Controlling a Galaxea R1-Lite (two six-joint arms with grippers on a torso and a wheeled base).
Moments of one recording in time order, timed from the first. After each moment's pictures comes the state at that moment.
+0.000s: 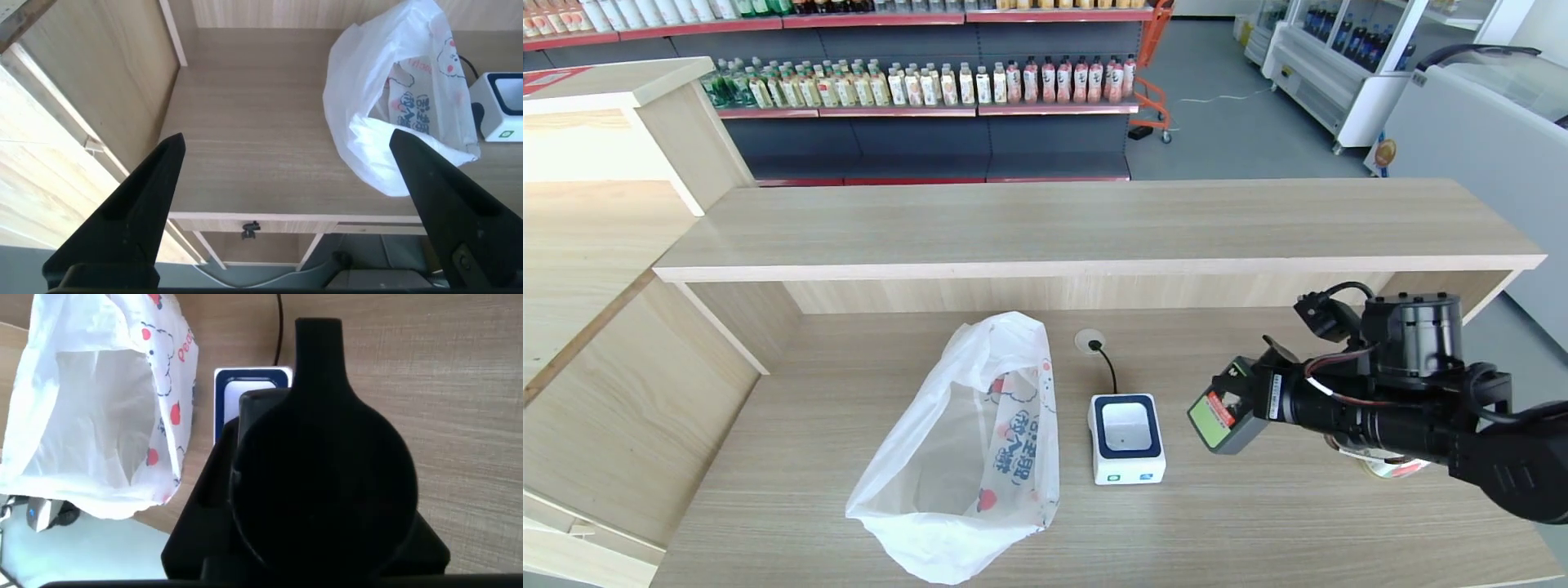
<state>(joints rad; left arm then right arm) 0.00 0.00 0.00 0.00 0.01 0.00 0.30 1.75 -0.64 -0.67 0.21 0.32</state>
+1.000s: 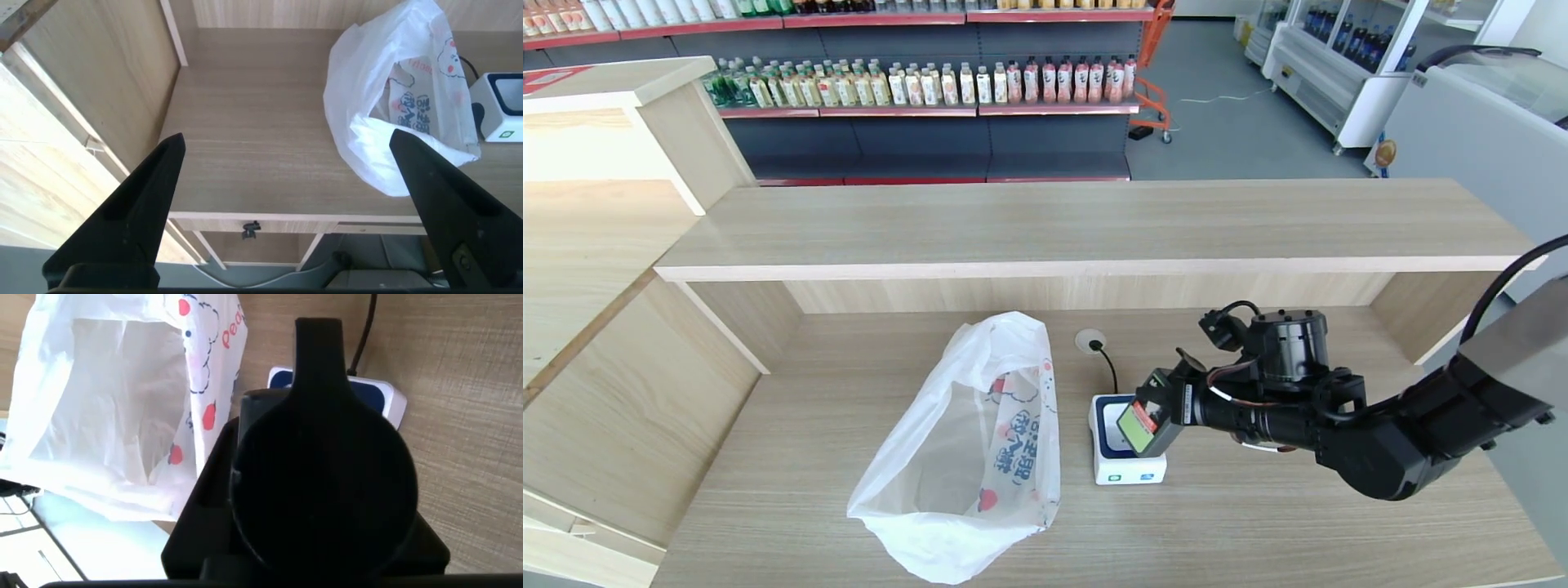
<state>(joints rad) 0.00 0.00 0.00 0.00 0.01 0.00 0.41 2.03 -0.80 -0.80 0.29 0.32</state>
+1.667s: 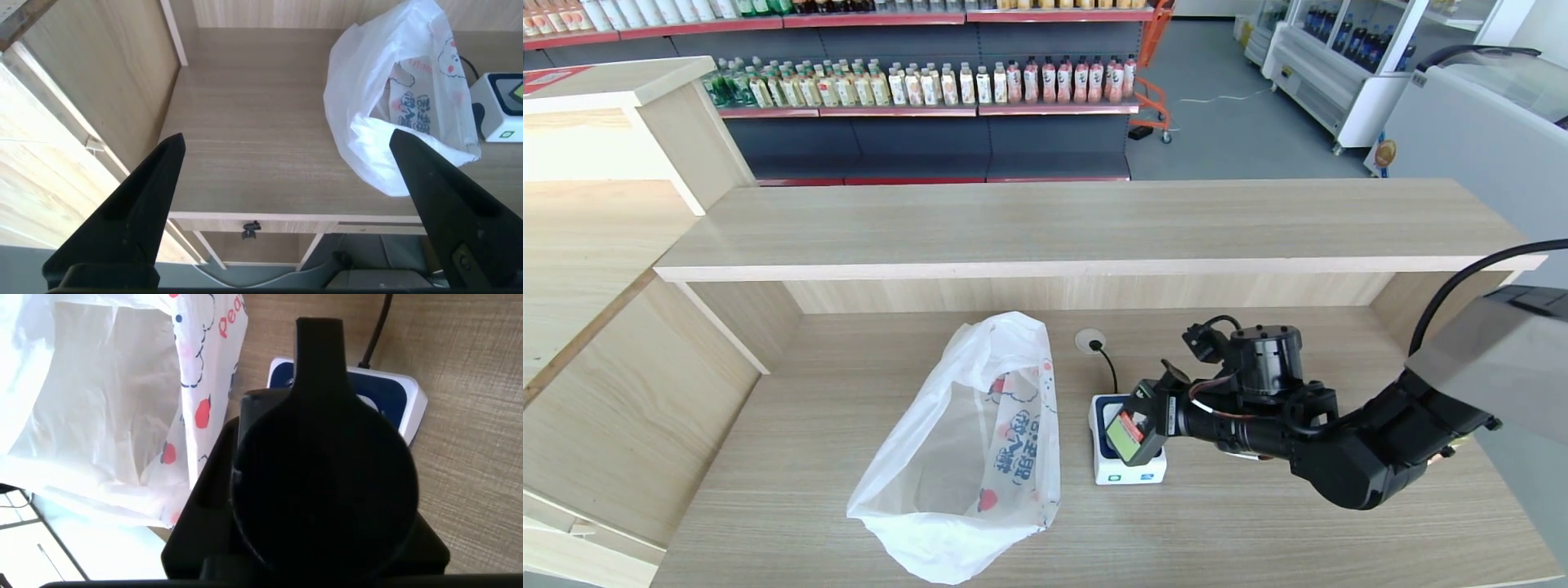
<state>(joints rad) 0.00 0.00 0.00 0.00 0.01 0.00 0.43 2.11 -0.81 -0.86 0.29 0.32</state>
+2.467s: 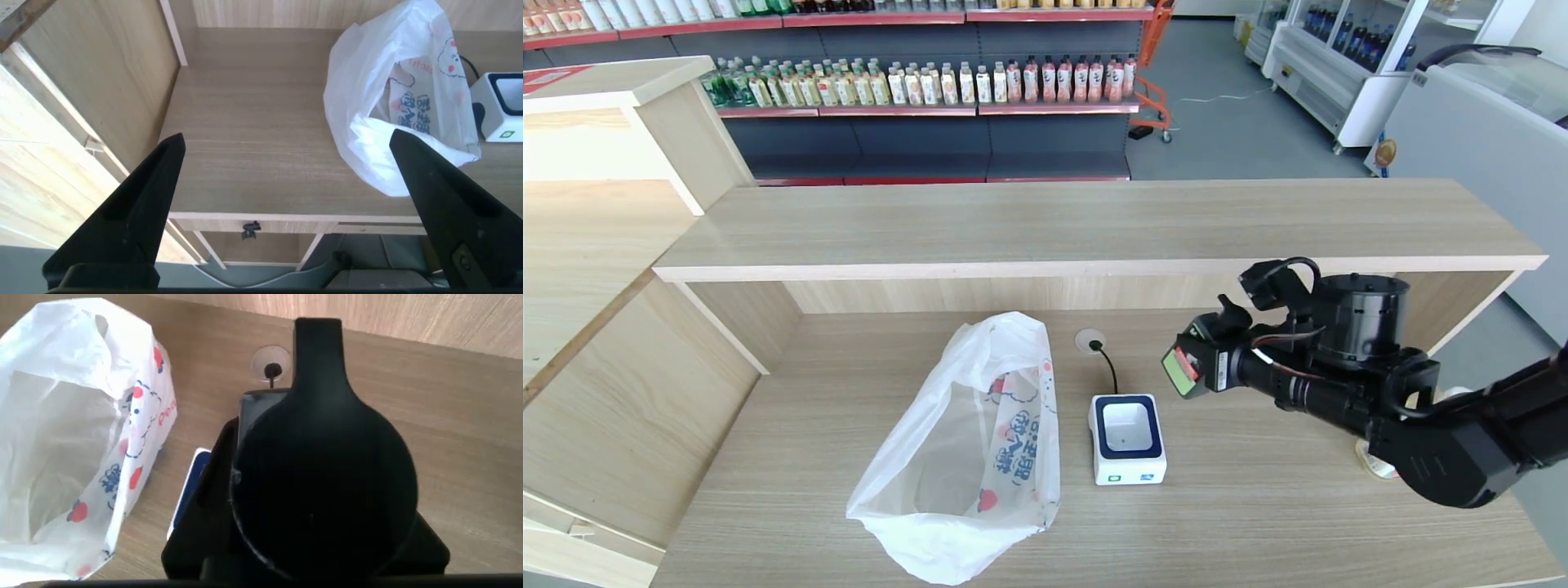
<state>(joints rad) 0.00 0.00 0.00 0.00 0.01 0.00 0.39 1.86 -0.72 -0.93 0.04 -0.01</state>
